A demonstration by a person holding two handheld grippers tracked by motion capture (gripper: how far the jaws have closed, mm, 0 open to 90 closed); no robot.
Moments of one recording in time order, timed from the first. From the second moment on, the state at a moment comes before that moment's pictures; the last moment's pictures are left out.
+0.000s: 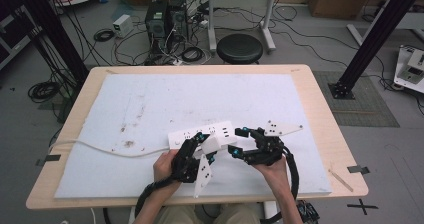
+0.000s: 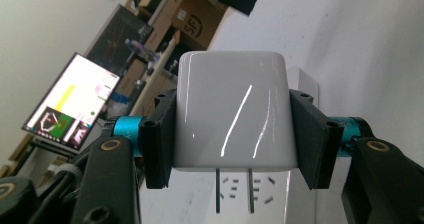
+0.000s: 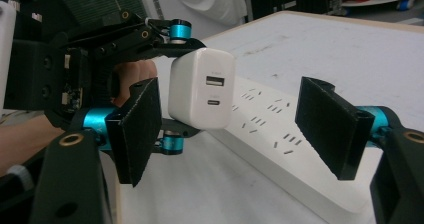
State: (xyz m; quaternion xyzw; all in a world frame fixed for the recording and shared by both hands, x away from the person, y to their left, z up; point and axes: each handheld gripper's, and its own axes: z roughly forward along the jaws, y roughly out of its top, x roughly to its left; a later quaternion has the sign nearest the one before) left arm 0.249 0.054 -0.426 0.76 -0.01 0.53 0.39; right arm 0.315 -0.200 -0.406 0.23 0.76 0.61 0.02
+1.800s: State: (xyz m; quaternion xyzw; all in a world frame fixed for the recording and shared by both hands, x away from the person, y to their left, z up) left arm 0.225 0.046 -0.425 0.72 -0.06 0.57 0.41; right arm 0.316 -0.174 -0.402 0.15 0.77 0.61 -0.09
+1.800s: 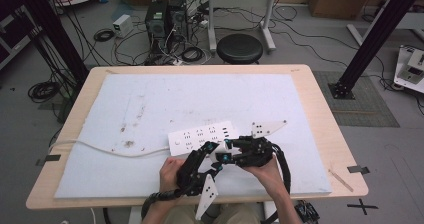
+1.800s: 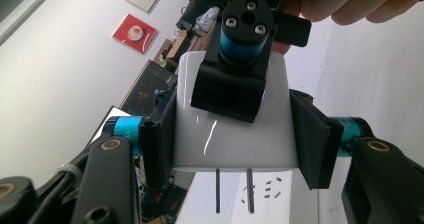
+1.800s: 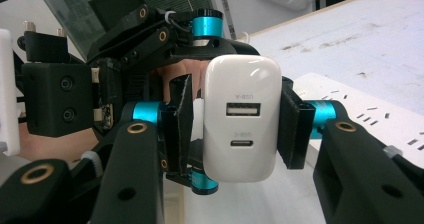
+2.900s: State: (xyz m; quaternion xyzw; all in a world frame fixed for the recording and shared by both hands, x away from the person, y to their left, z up) left arm 0.226 0.046 -0.426 0.72 -0.06 0.56 0.40; right arm 0.318 -0.173 -0.405 0.16 0.78 0.61 -0.09
